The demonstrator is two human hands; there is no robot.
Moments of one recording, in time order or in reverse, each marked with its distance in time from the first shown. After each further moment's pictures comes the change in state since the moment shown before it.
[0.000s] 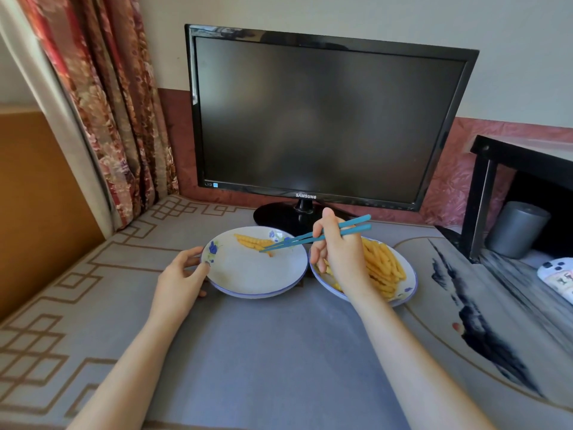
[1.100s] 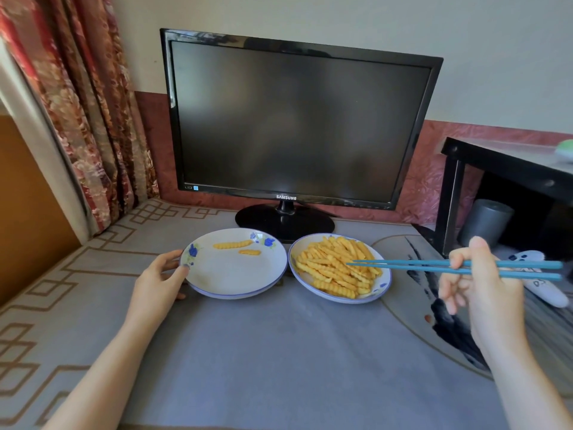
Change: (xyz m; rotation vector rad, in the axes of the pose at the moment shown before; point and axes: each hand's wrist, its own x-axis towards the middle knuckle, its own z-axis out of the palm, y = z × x) left_hand 0.003 -0.006 0.001 -0.020 -0.005 0.014; right_hand -0.073 -0.034 -0.161 -0.055 0.446 -0.088
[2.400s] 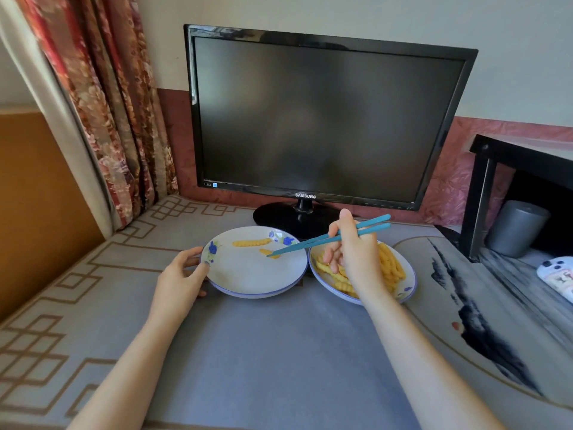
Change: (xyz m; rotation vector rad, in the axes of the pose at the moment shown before) left_hand -0.001 0.003 -0.001 0.006 0.005 -0.013; right_hand -0.002 0.023 0.162 0.063 -0.344 0.183
